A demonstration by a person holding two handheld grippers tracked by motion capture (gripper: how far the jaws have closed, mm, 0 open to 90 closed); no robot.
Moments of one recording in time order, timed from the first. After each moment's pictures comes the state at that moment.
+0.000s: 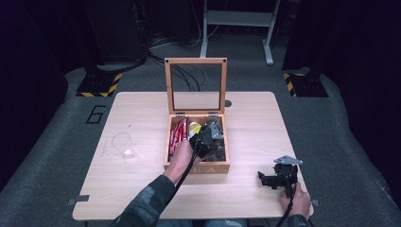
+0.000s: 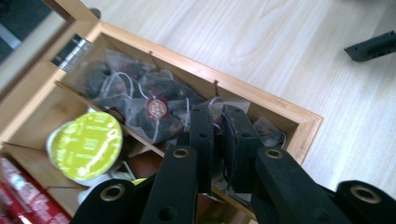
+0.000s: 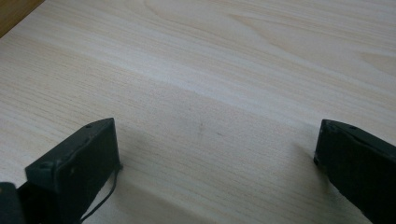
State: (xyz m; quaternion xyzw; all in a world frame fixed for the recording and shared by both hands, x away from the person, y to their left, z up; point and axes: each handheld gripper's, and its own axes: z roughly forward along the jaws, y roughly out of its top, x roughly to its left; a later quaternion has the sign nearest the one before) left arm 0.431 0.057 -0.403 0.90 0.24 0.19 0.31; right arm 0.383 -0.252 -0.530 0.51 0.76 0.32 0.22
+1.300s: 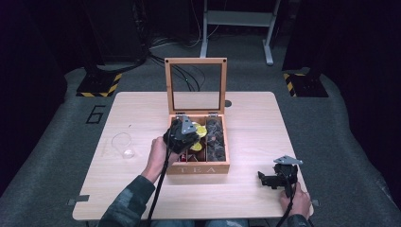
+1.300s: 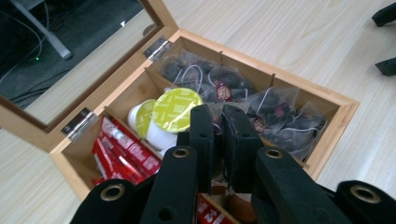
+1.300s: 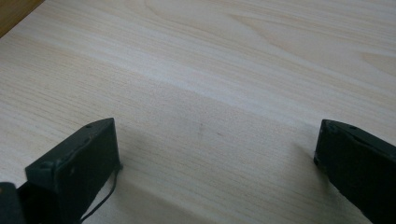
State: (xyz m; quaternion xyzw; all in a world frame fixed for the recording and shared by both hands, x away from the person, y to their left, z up) left arm 0.420 0.131 -0.375 0.86 0.28 0.23 0.35; right arm 0.383 -0.252 -0.530 0.51 0.76 0.32 0.22
